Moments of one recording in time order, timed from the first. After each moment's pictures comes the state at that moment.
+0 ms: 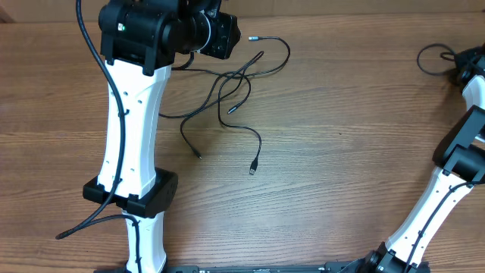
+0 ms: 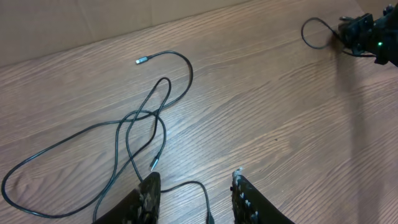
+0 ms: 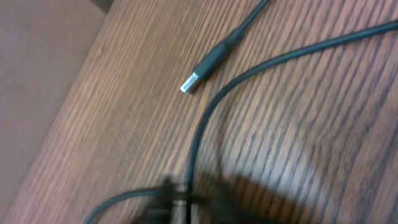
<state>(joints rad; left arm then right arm) -0.34 2.14 2.90 -1.60 0.25 -0.07 -0.56 2.64 2.15 -0.19 0.06 0.71</state>
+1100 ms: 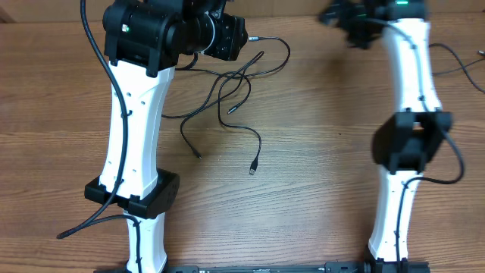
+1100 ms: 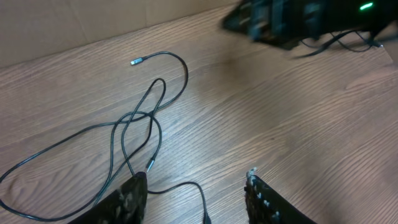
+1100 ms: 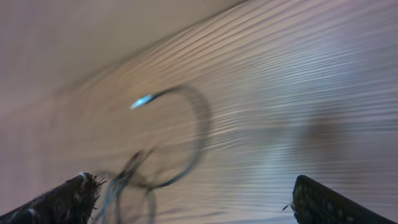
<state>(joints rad) -0.36 2.14 2.90 -1.60 0.25 -0.07 0.05 2.45 2.53 -1.06 -0.37 0.41</state>
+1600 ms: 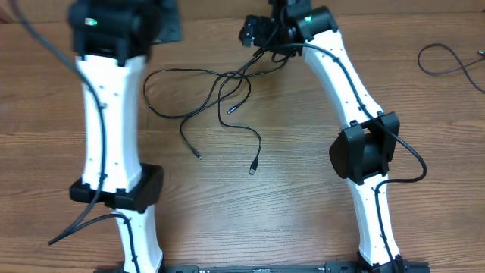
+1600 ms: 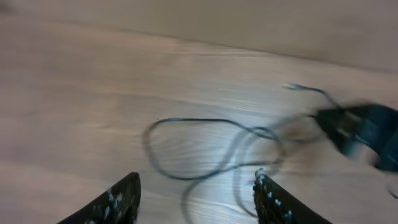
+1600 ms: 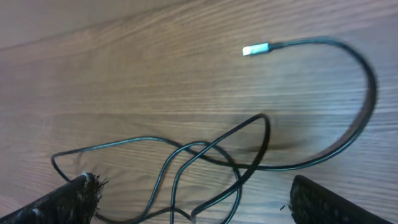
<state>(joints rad) -0.20 2.14 2.90 -1.65 -0.24 -0.36 0.35 2.45 2.49 -0.97 -0.22 0.48</state>
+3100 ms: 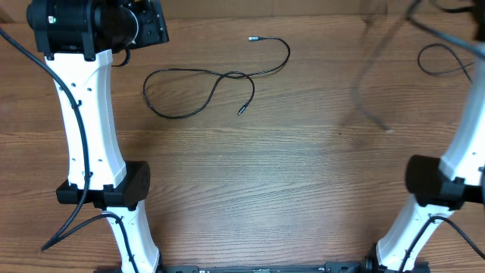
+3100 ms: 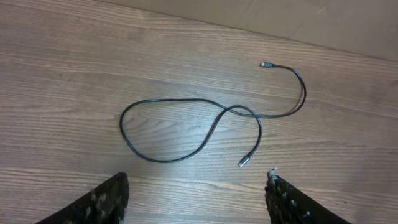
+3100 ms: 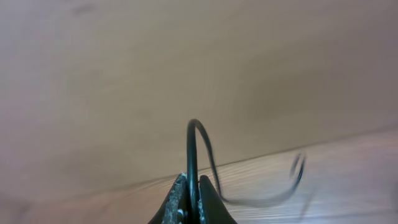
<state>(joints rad) -0.07 2.14 2.90 -1.69 0.07 -0.28 -0.17 2.10 2.83 -1.14 -0.27 0.35</state>
